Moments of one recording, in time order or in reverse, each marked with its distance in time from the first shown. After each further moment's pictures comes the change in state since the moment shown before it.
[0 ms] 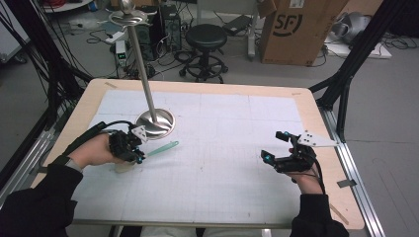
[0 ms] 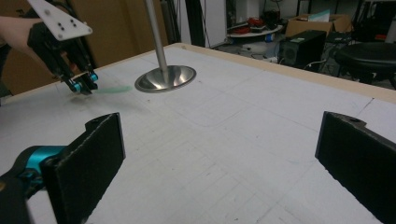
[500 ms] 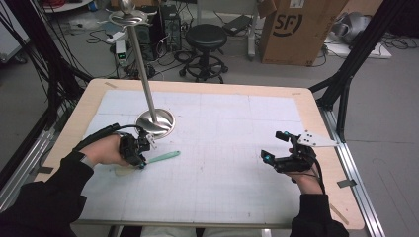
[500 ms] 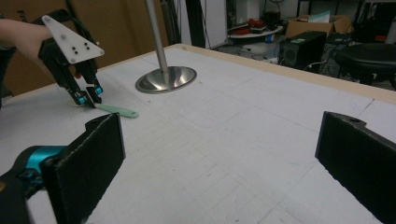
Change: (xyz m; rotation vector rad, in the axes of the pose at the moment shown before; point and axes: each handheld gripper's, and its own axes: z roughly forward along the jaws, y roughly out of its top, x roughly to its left) left arm -0.002 0.016 0.034 0.243 -0.025 0.082; right arm 0.001 0.000 0.000 -0.003 0.002 0.001
